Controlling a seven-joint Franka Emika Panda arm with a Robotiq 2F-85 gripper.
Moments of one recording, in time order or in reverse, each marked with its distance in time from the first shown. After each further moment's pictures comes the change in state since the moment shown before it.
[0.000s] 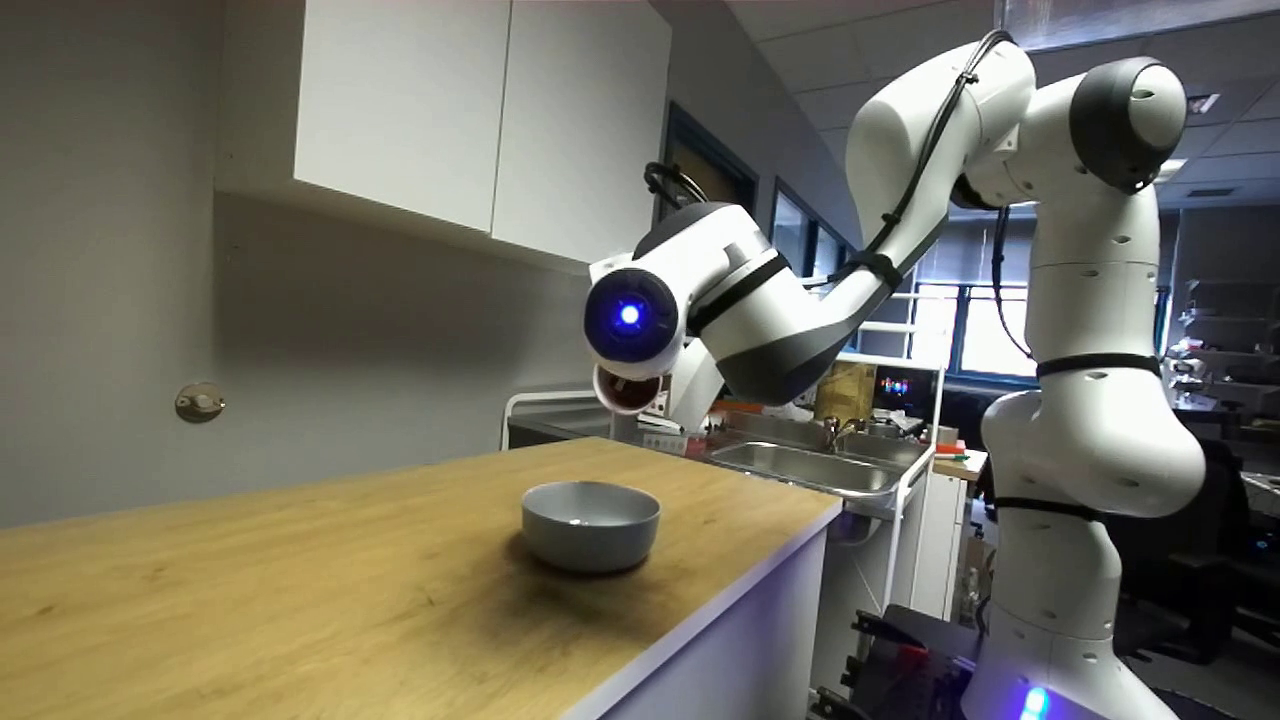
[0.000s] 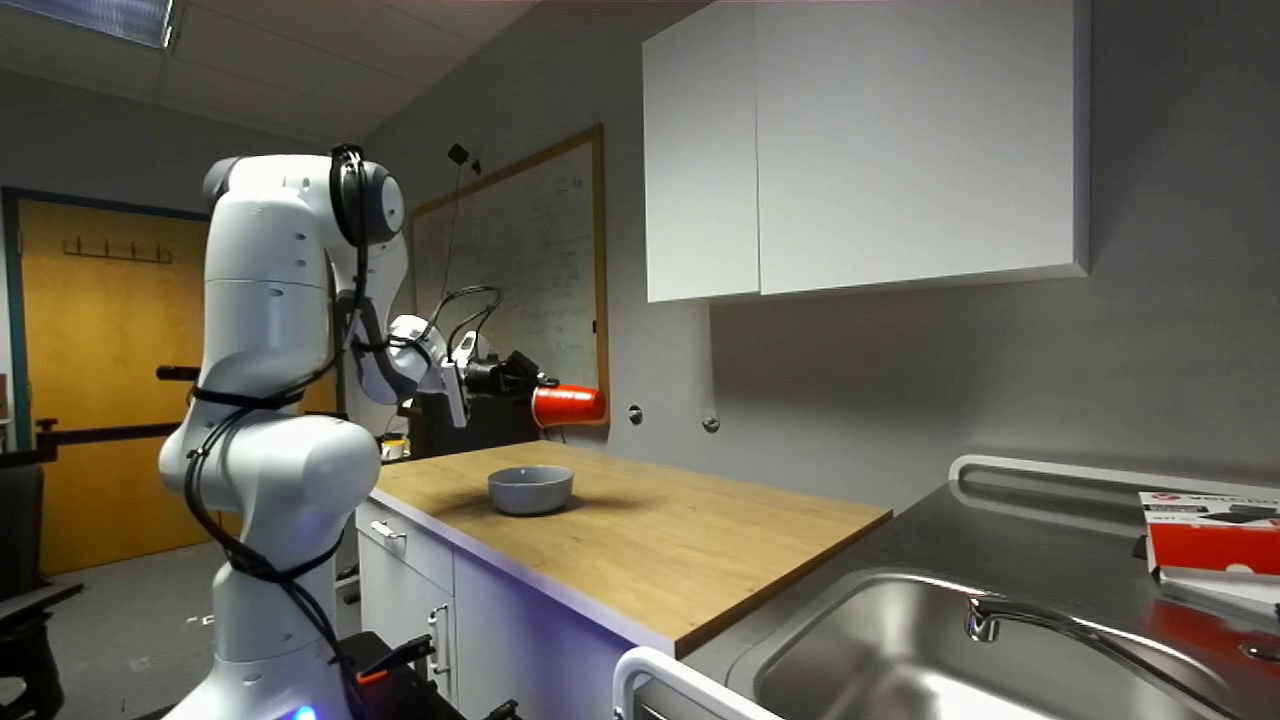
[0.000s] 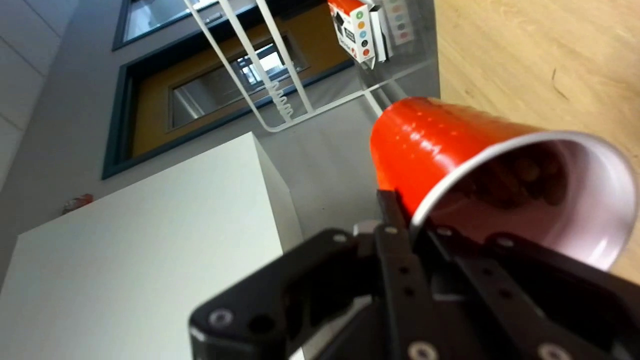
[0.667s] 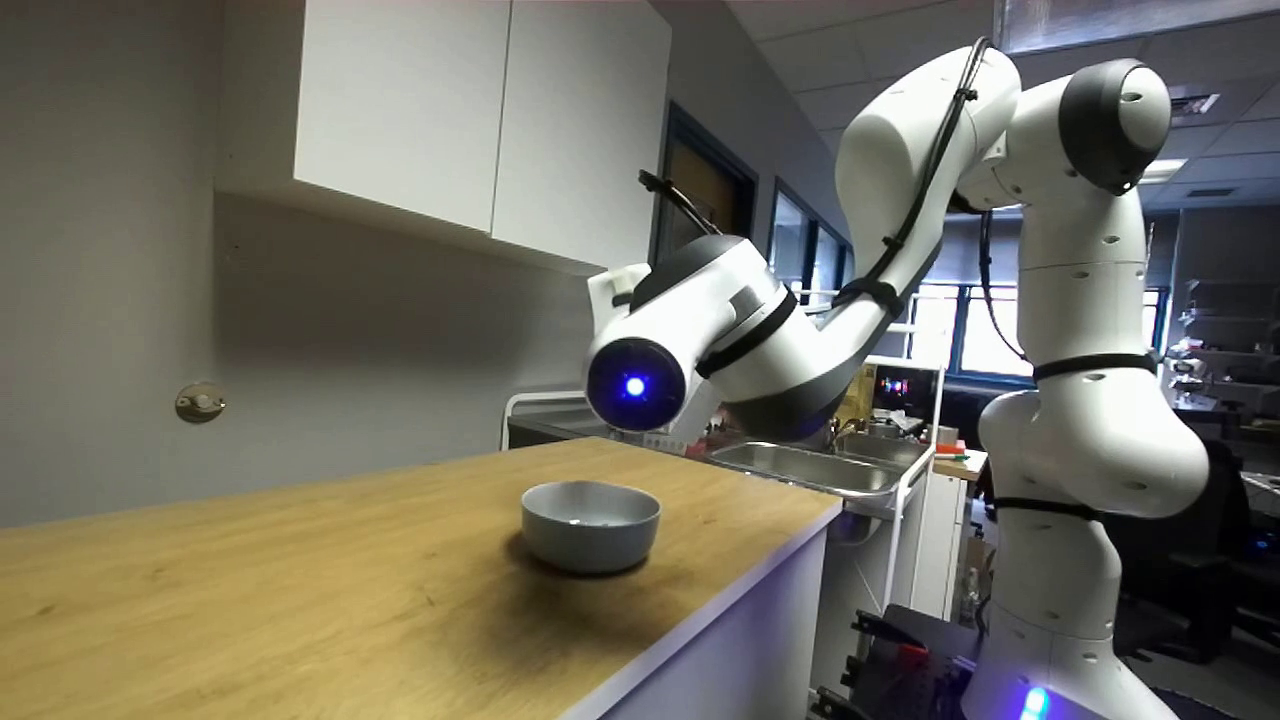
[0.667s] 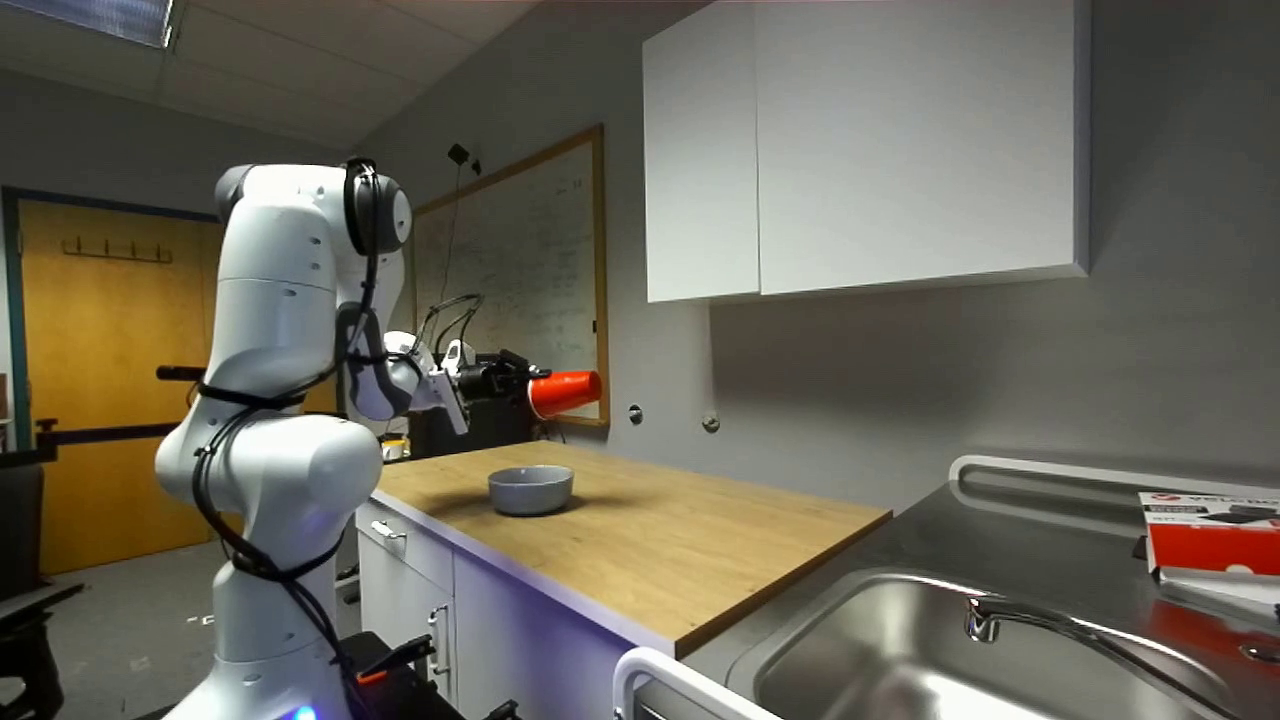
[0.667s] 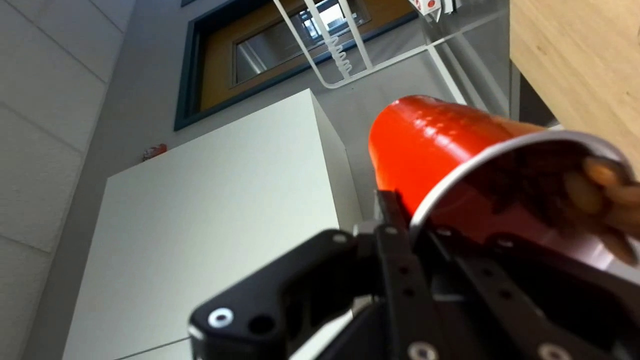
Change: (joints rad) arm 0.040 0.065 0.024 -0.014 -0.136 -0.152 0.058
